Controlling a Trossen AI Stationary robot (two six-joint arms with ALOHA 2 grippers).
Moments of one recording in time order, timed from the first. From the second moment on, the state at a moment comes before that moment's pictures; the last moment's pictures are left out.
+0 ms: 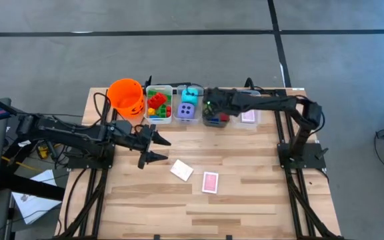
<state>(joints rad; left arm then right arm) -0.06 0.93 0.53 0.21 0.12 -0.29 -0.35 1.79 1.32 -0.63 0.55 0.41</state>
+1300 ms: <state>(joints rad) -0.11 1.07 0.53 0.20 0.12 -0.28 0.54 1.82 1.32 -0.69 1.14 1.39</state>
